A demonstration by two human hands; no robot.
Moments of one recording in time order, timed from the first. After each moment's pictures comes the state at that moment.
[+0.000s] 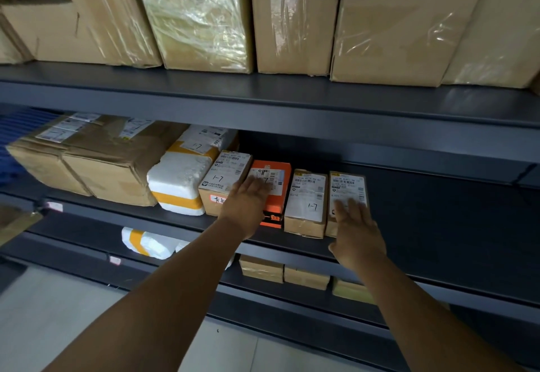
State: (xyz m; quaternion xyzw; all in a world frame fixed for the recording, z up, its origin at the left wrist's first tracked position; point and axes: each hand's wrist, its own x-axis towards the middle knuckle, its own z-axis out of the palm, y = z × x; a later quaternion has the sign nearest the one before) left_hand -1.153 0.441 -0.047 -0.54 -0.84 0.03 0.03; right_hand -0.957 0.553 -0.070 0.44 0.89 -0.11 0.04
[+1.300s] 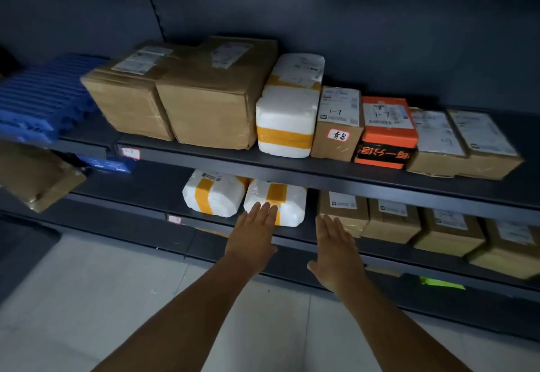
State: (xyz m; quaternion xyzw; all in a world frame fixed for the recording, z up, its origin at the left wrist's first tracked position) left_hand -1.255 0.212 -0.191 -0.53 -0.84 0.01 -0.10; right_hand -1.104 0.308 -0.197 0.39 0.90 -0.16 0.09
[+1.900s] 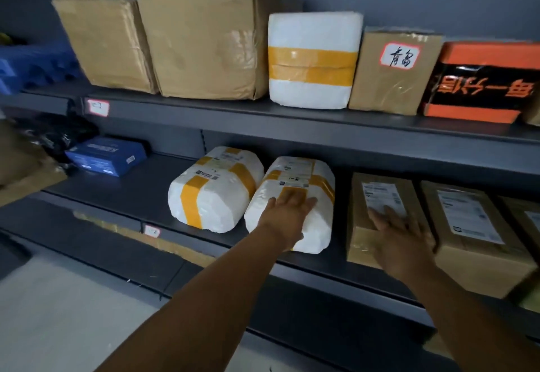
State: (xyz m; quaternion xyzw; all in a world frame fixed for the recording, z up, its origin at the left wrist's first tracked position) left_hand -1.324 0.333 -0.347 -0.56 -0.83 0.00 -0.03; right_hand -1.137 0.465 -0.371 0.44 0.90 -0.03 0.03
